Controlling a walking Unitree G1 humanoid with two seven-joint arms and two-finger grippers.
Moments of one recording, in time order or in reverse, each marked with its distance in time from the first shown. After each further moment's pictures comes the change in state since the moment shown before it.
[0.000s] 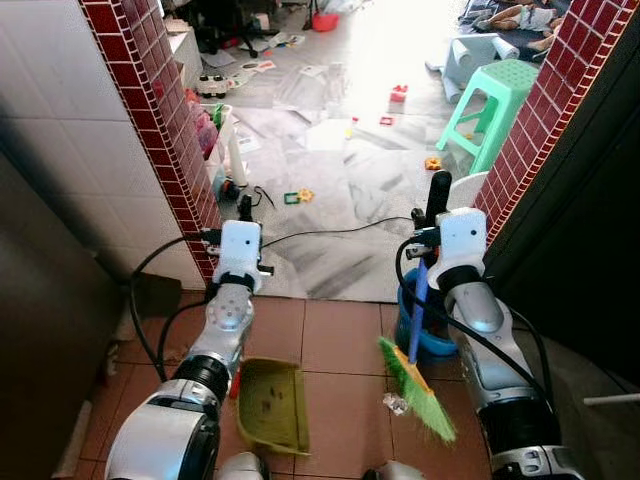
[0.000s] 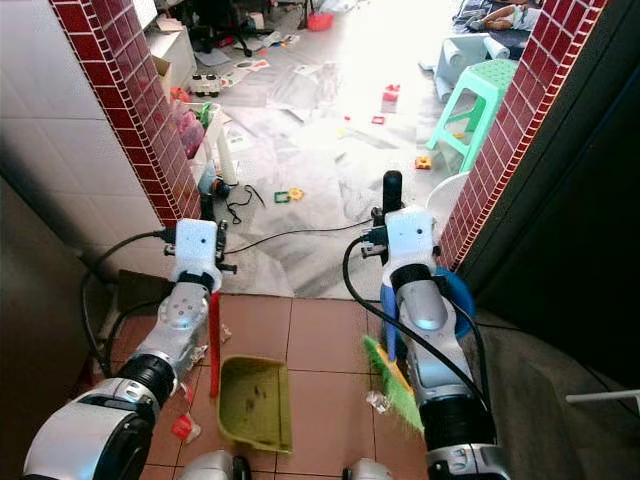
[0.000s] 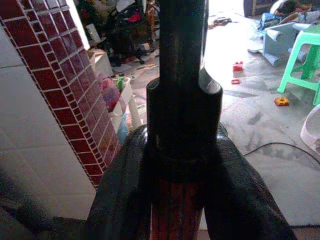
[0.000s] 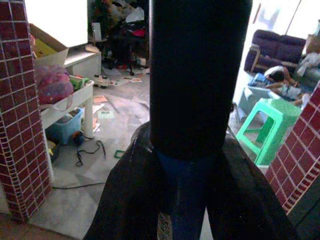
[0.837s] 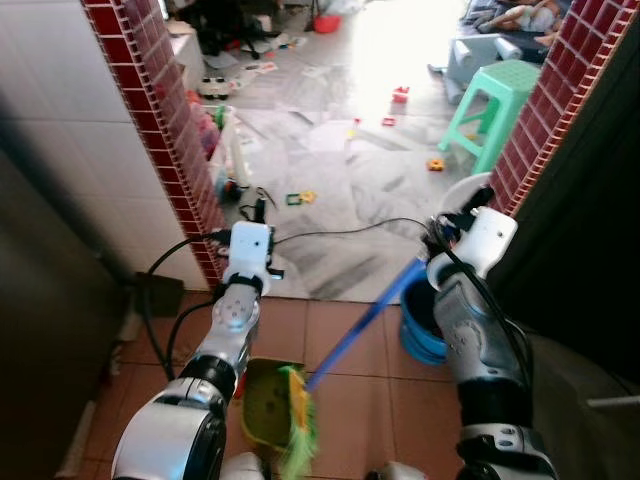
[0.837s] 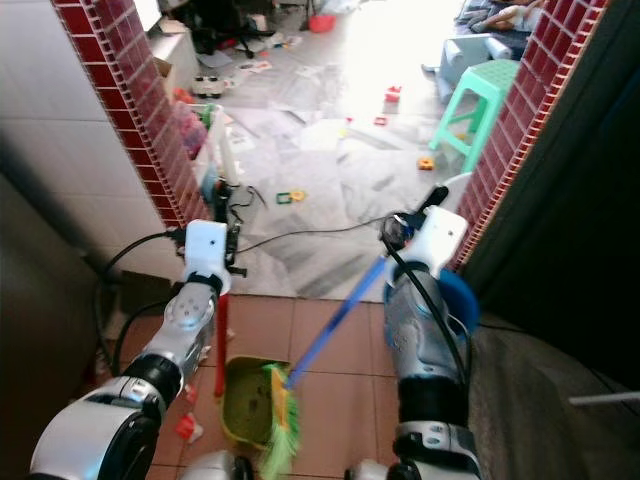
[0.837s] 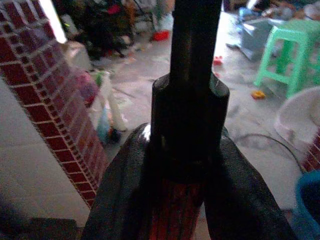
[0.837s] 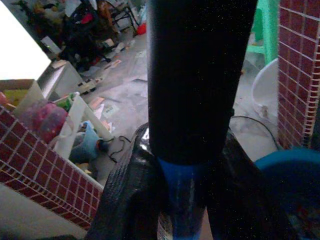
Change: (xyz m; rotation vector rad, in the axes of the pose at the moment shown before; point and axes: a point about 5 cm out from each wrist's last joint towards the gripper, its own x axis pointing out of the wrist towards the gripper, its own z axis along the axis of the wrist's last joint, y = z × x) left arm 0.002 -0.016 0.000 -0.046 0.041 -0.127; right arm 0.014 -0.004 -0.009 0.549 0.185 -0.259
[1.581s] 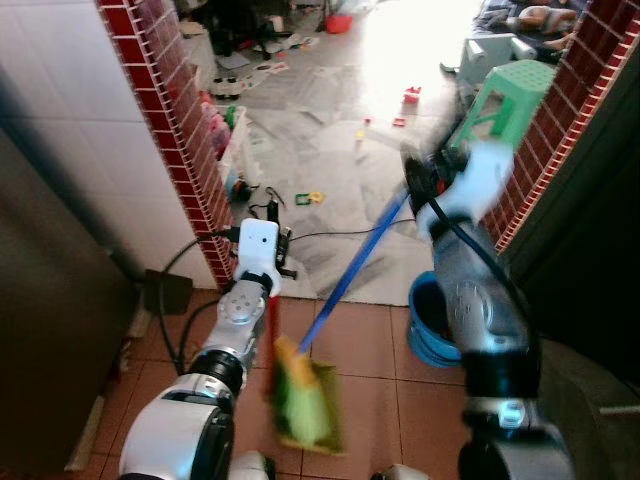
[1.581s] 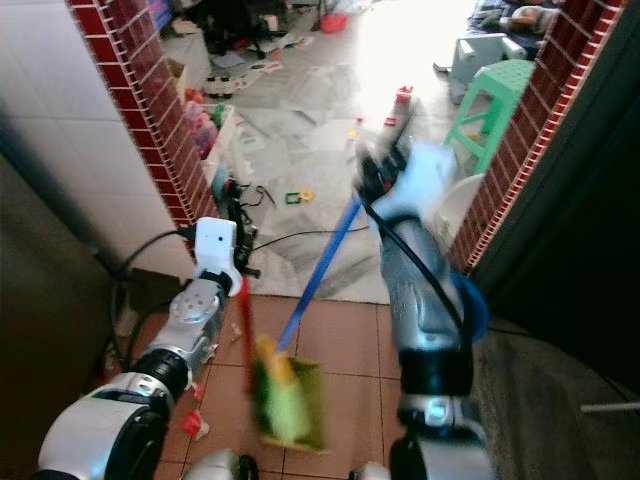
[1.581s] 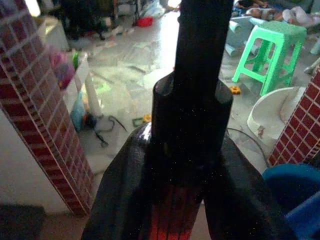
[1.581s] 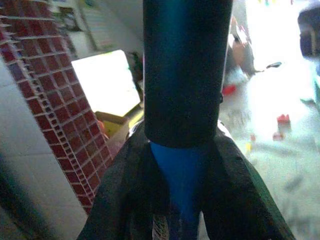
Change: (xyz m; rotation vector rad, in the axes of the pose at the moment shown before) left arm 0.003 -0.011 0.000 -0.141 0.048 -0.067; right arm -0.002 0.058 0.070 -0.116 -0.259 0.428
